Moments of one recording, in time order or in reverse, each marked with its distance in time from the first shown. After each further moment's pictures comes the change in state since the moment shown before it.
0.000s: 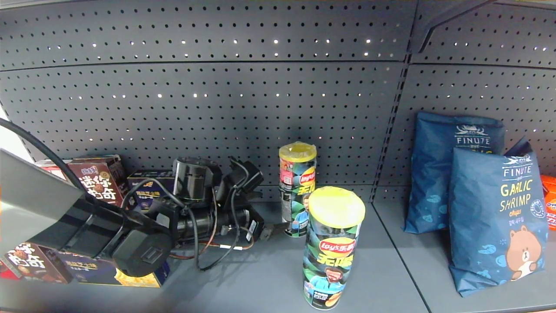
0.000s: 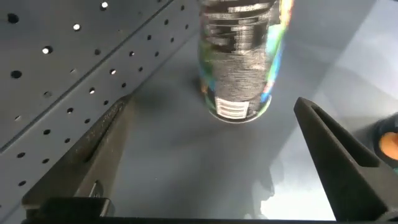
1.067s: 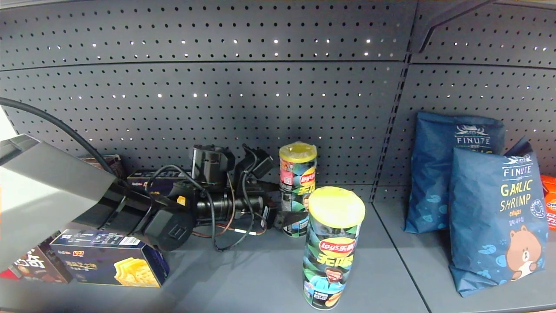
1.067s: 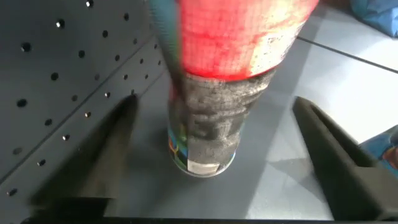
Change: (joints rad) left arm 0.007 0.090 -0.177 0.036 -0.230 -0.081; right arm 0.000 0.000 0.000 0.000 0.000 0.000
